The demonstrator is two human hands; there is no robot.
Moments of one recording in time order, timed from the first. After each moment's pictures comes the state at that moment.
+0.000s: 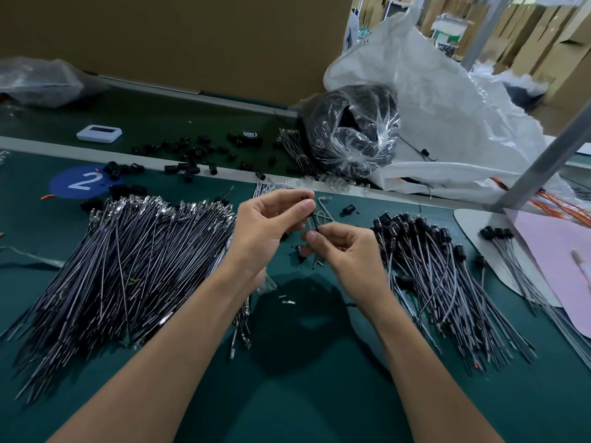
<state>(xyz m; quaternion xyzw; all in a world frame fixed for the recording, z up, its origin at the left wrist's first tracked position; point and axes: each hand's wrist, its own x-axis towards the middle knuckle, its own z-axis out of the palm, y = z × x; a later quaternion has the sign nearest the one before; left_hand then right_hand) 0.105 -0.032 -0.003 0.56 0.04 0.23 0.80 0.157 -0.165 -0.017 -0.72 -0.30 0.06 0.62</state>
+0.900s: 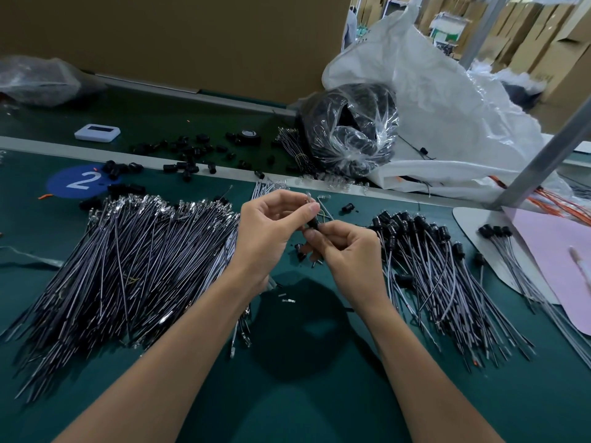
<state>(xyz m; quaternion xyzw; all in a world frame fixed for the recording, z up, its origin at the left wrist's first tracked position) 0.105 -0.040 -0.004 0.58 0.06 0.26 0.77 0.152 -0.162 -0.020 -0.73 -0.28 0.00 0.62</state>
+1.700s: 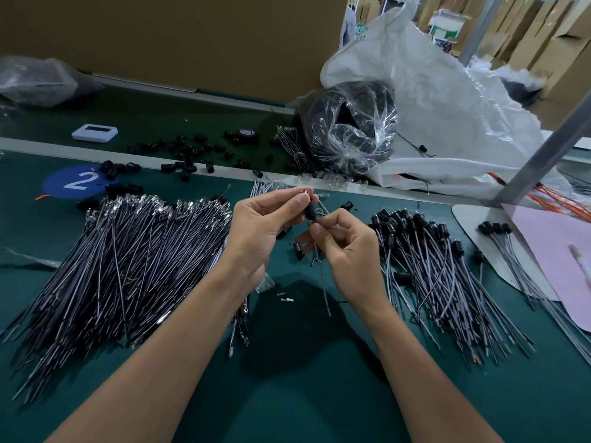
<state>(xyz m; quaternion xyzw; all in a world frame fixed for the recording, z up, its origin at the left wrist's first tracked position) 0.105 -0.032 -0.005 0.53 0.02 0.22 0.82 0.149 -0.161 -0.017 -0.71 -0.30 -0.02 0.64</state>
